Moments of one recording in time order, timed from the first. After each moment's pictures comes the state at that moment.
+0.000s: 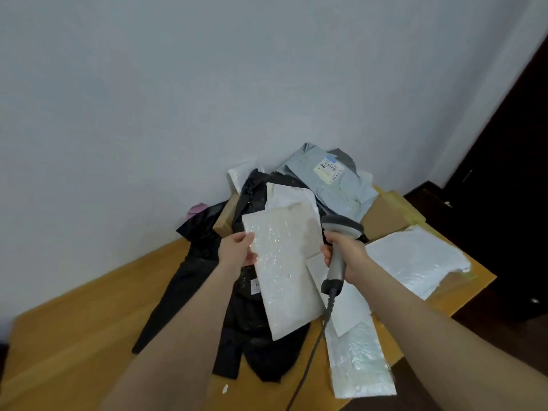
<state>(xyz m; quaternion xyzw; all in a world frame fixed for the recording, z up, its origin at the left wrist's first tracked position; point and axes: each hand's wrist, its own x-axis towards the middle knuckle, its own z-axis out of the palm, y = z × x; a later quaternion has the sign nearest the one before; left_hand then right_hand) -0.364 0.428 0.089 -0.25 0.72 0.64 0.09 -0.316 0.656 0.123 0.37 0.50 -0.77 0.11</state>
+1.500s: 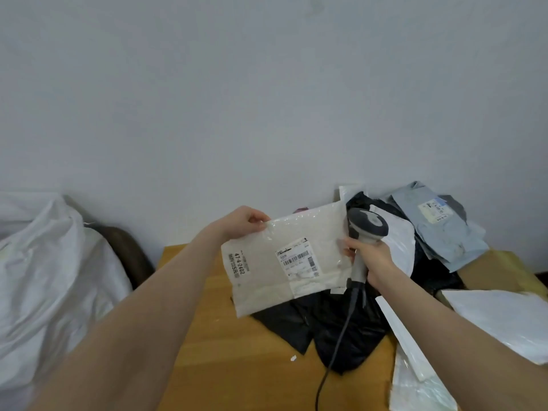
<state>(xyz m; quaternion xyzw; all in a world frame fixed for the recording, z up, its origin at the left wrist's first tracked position) -0.239 0.243 0.257 -0.03 0.93 0.36 0.09 -0.276 0.526 0.183 0.17 0.62 -0.76 0.12</state>
